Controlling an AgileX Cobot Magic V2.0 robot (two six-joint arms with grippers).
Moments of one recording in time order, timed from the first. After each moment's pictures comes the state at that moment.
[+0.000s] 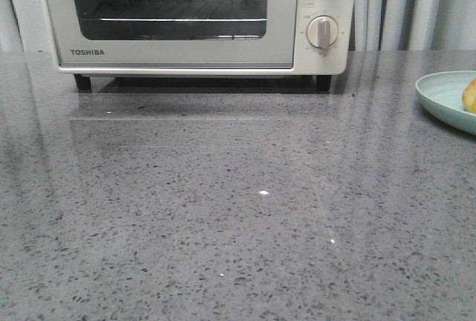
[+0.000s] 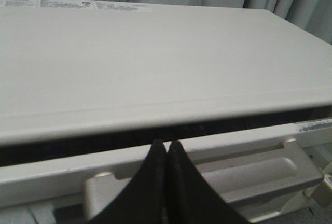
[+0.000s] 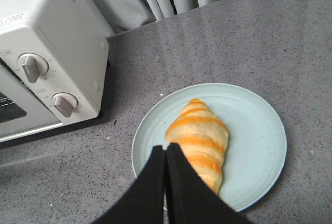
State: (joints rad) left arm -0.44 1.46 -1.05 -0.07 -0.07 -0.13; right arm -0.01 0.57 -0.77 -0.07 0.65 0.36
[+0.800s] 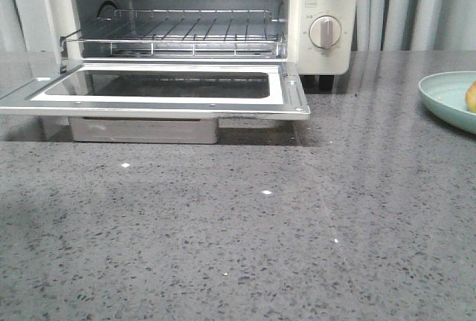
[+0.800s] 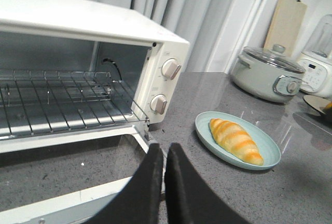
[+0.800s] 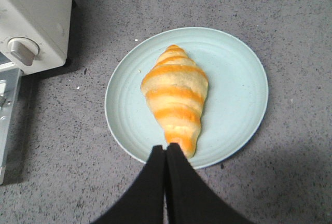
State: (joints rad) left arm -0.70 0.54 -0.54 -0.16 0.13 -0.13; right arm -0.01 0.71 -0.86 -0.07 0.85 0.34
